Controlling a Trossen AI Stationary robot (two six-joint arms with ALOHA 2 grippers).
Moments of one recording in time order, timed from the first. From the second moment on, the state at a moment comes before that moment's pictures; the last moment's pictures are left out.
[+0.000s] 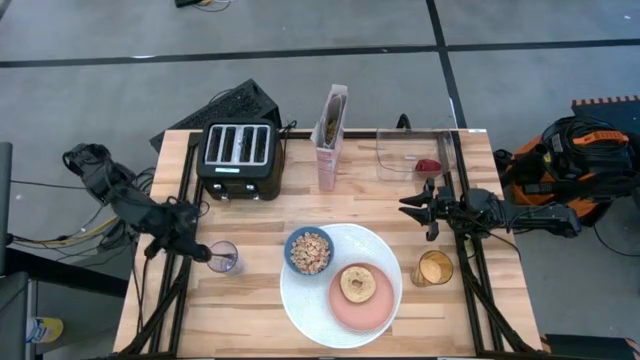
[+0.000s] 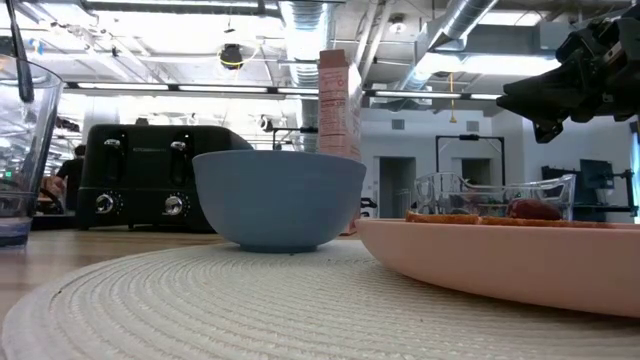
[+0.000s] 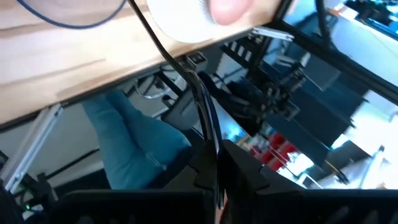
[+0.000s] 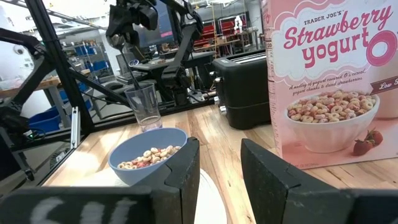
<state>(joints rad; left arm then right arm) -0.63 0.63 1.04 -0.95 0.00 -2.21 -0.04 0.02 0.01 0.04 0.11 0.20</state>
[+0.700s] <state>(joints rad) -0.63 0.56 1.04 -0.89 -0.17 -2.02 -0.04 0.02 0.01 0.04 0.11 0.20</state>
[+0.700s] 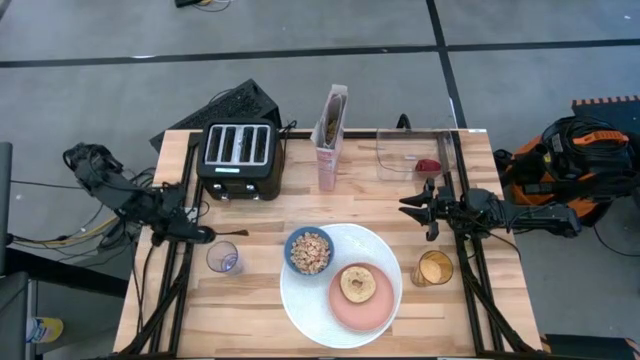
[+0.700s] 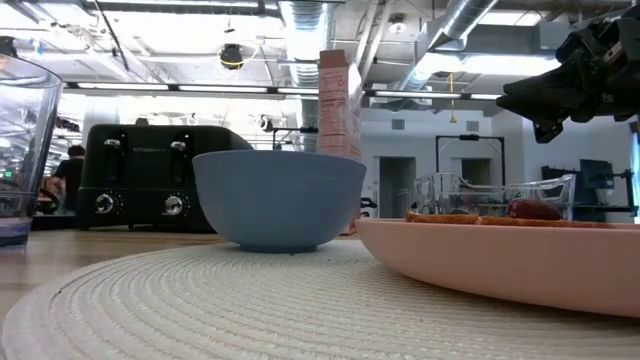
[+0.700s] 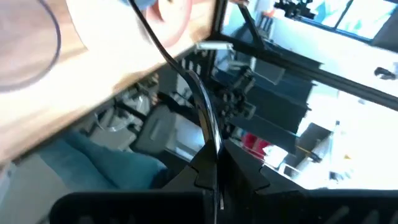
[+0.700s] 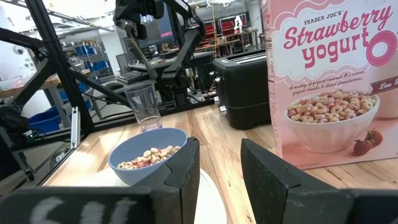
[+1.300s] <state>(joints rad) -0.63 0.97 1.04 -0.72 -0.20 -1.90 -0.04 0.02 0.01 0.04 0.11 0.20</state>
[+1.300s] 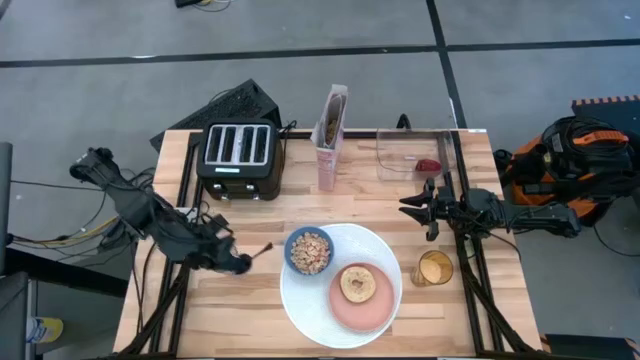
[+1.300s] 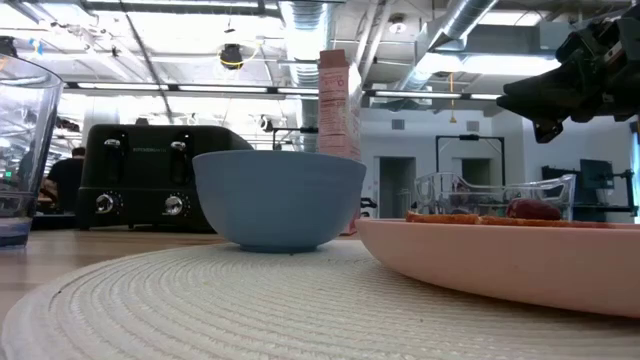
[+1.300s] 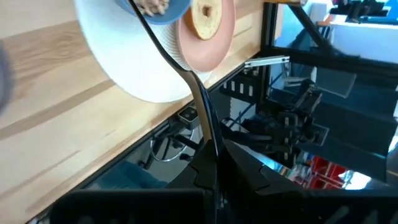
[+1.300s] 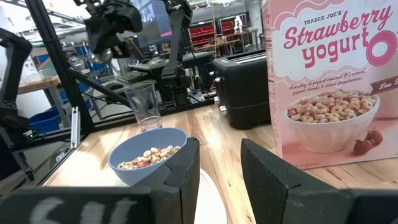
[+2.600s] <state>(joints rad) -0.74 1.28 1.05 -0.42 -0.28 -1.57 -0.04 0.02 0.01 0.04 0.11 0.20</state>
